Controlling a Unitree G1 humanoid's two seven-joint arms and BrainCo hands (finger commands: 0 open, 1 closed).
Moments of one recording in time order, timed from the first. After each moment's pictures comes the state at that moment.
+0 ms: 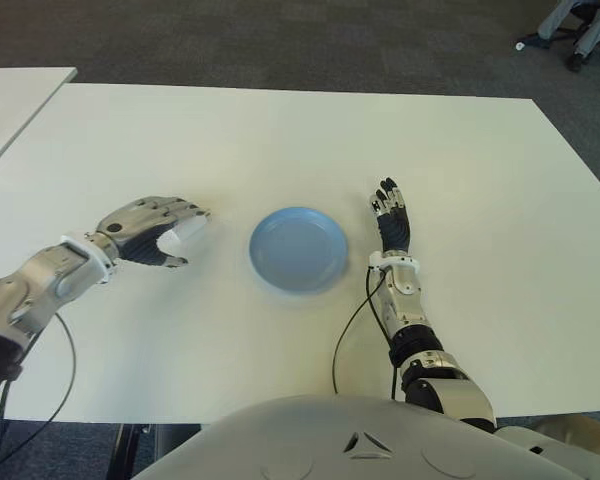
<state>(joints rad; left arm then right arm) 0.04 1.04 -0.20 0.14 0.66 -0.42 -0.03 -0.27 0.06 -0.10 0.77 0.09 -0.50 -0.05</state>
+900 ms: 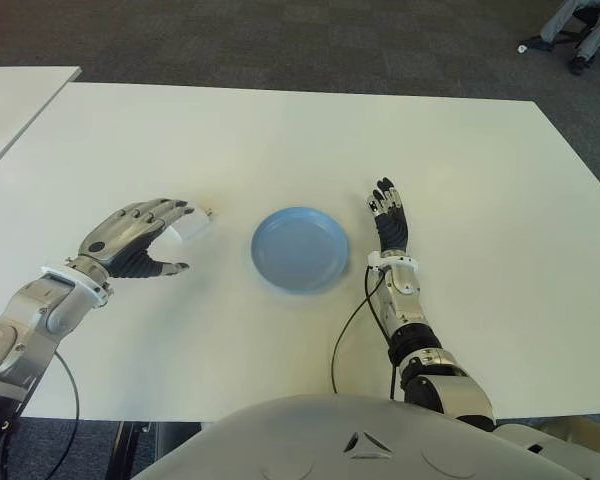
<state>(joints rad) 0.27 0.88 0.02 -0.12 0.67 -0.28 0.00 -0.28 0.07 -0.11 0.81 0.10 -0.53 -0.02</state>
